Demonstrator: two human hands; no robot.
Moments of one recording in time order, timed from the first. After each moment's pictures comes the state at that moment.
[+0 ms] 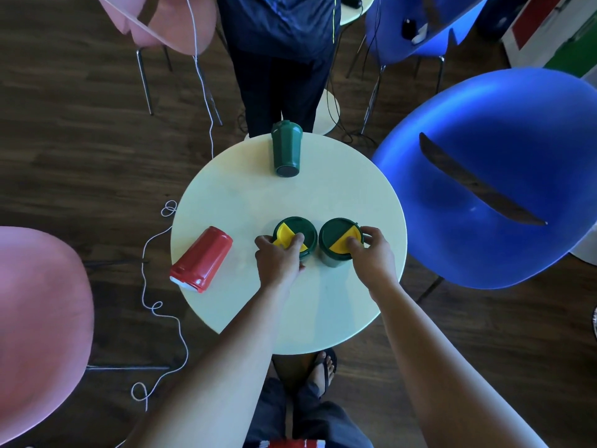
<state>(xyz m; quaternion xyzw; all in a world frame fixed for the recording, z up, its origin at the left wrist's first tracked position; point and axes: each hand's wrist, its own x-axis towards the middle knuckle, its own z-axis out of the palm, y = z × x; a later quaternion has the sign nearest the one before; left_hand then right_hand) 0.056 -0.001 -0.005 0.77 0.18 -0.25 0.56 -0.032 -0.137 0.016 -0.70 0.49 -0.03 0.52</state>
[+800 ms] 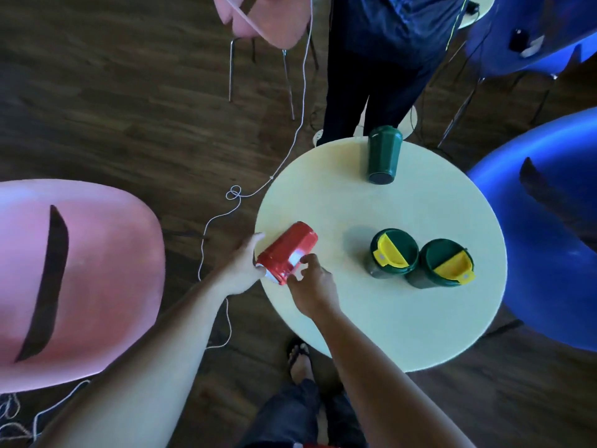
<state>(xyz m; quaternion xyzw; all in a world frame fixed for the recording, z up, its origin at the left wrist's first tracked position) 0.157 0.239 -0.005 0.91 -0.09 -0.31 0.25 0.062 0.089 -0.004 -0.82 0.28 0.16 0.47</state>
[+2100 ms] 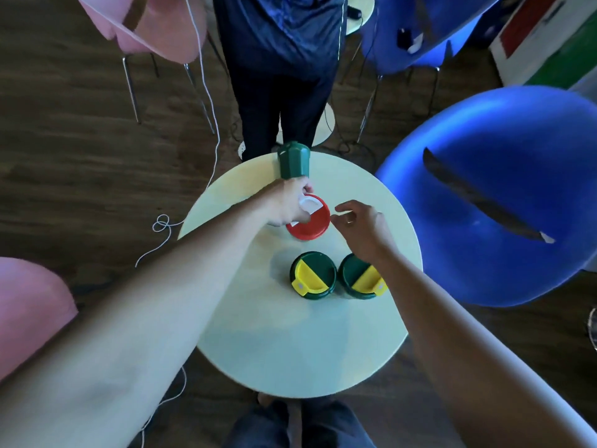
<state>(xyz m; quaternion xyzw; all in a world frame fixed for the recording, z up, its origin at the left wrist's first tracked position) 0.230 -0.024 0.057 0.84 -0.33 -0.33 0.27 0.085 -0.159 0.043 -0.84 0.35 -0.01 0.42</state>
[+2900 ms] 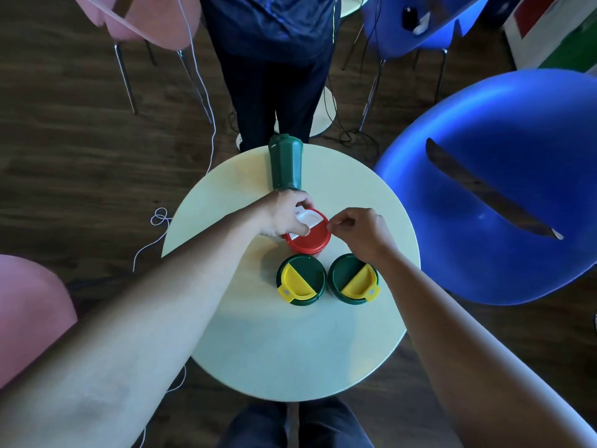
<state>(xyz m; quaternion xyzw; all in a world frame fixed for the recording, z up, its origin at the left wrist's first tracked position) 0.222 -0.053 0.042 0.84 -0.35 -0.37 0.21 0.079 -0.187 0.024 -0.81 0.35 0.04 0.47</state>
